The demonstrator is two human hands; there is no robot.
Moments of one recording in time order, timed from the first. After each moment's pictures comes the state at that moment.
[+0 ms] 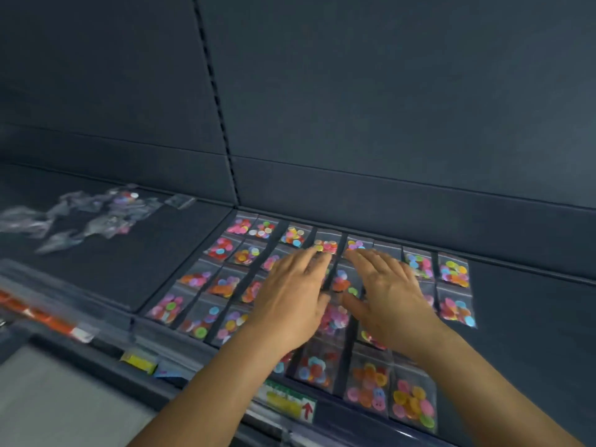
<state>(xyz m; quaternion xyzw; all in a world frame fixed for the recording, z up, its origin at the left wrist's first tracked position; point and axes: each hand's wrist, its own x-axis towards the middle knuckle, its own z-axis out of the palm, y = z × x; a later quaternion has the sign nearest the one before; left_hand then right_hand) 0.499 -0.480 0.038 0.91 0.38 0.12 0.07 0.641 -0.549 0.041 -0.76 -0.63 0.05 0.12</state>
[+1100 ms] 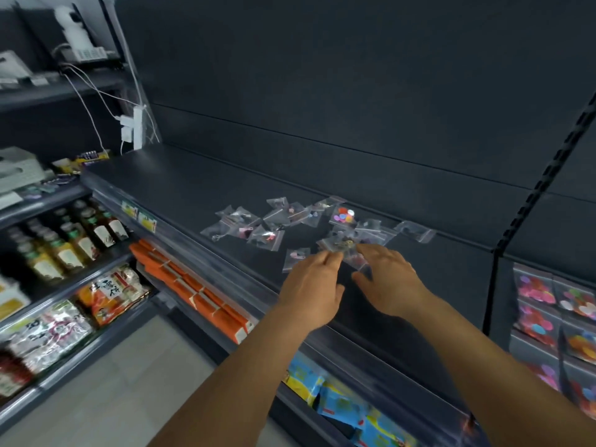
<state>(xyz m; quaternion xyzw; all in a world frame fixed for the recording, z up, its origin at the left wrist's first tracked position) 0.136 -0.206 0.009 0.85 0.50 0.12 0.11 0.285 -0.220 0.016 -0.70 -0.69 0.16 0.12</state>
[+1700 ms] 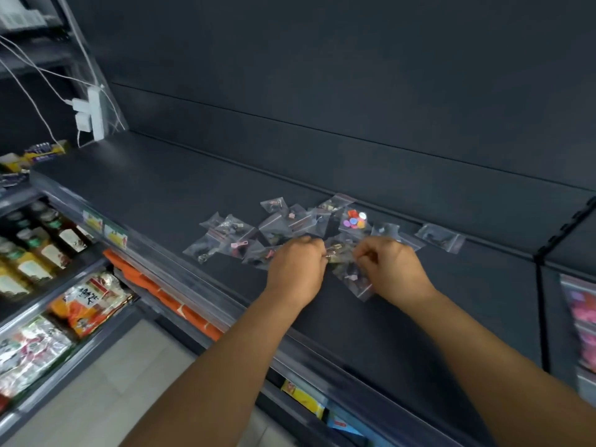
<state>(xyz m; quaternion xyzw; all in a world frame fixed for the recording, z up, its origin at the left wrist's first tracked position) 0.117 -0.094 -0.011 0.84 0.52 0.18 0.05 0.276 -0.135 -0.005 -0.72 -0.64 0.14 0.25</state>
